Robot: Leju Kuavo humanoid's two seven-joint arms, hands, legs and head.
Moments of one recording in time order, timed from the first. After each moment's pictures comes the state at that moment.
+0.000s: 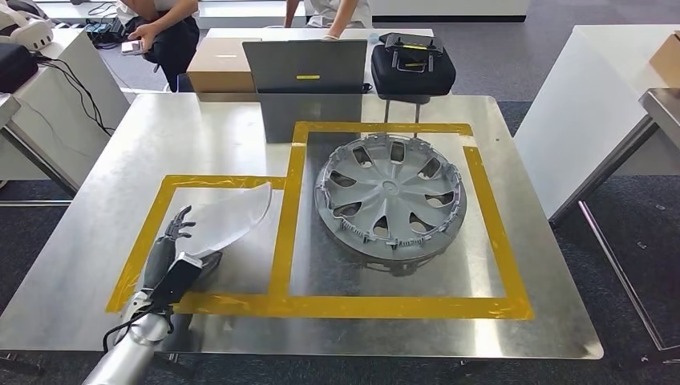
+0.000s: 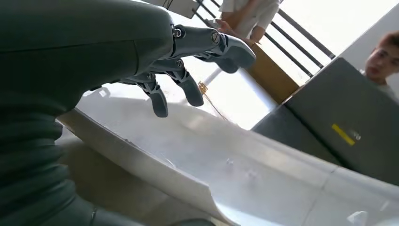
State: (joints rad) left arm -0.29 0.16 -0.11 -0.82 -0.46 0.36 -0.70; right arm -0.05 -0.15 -1.36 -0.24 1.24 0.14 -0.11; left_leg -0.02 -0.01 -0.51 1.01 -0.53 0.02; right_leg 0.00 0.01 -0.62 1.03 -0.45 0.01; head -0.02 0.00
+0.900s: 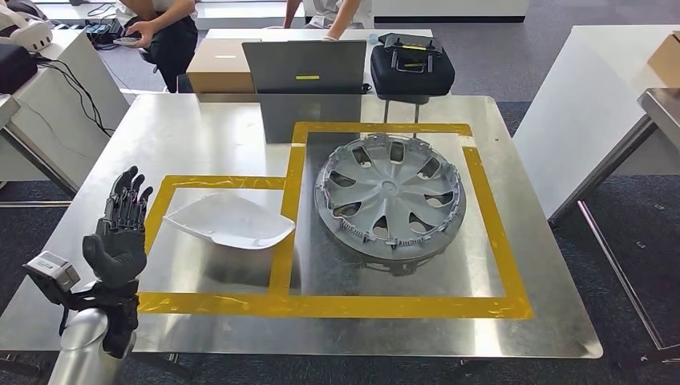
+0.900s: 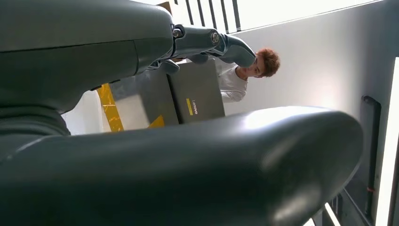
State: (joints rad) left arm -0.14 0.12 0.11 -1.38 0.04 -0.26 -0.70; right arm -0.05 -0.14 -1.36 -0.24 1.23 0.14 -0.10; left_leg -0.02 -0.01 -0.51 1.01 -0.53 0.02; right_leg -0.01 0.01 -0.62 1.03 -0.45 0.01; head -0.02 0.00
